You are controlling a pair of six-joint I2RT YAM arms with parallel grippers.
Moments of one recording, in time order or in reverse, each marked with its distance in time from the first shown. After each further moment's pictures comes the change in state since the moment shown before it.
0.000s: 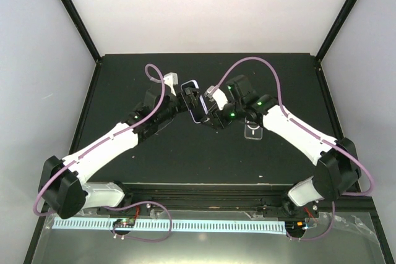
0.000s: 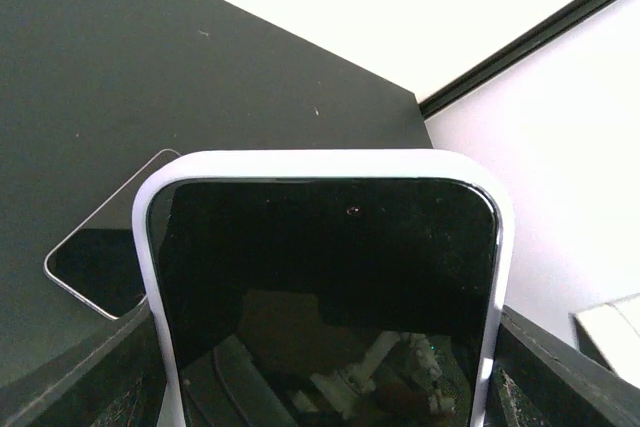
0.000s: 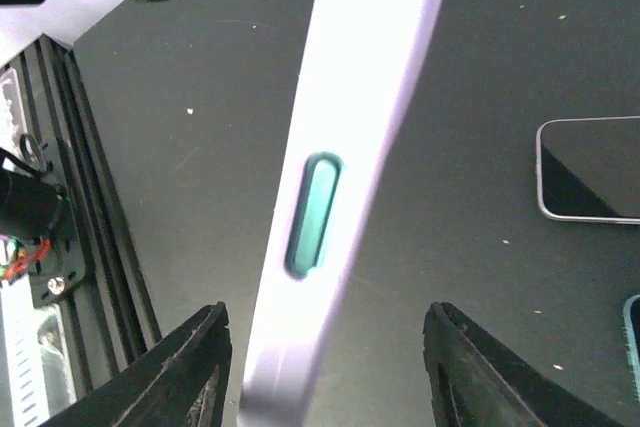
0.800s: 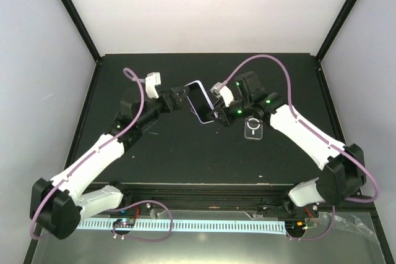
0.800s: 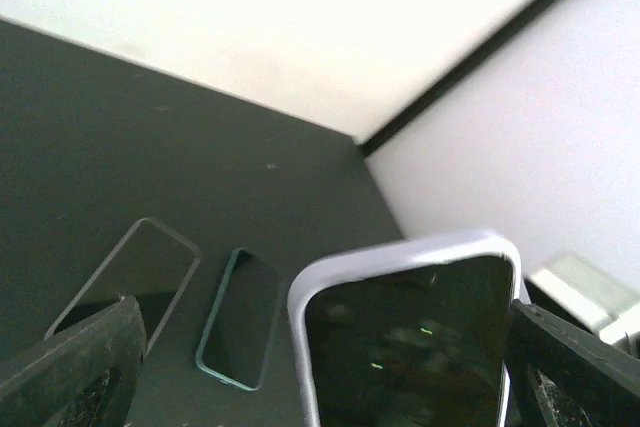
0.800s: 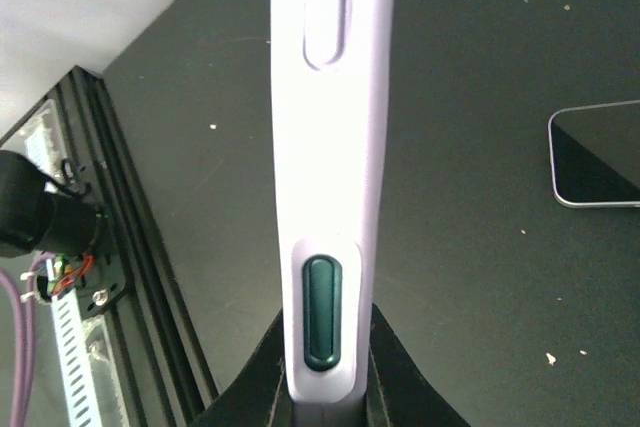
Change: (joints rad) left arm 0.147 -0.140 -0.115 0.132 0.184 0.101; right arm -0.028 -0.011 0.018 -0.021 -0.063 0.072
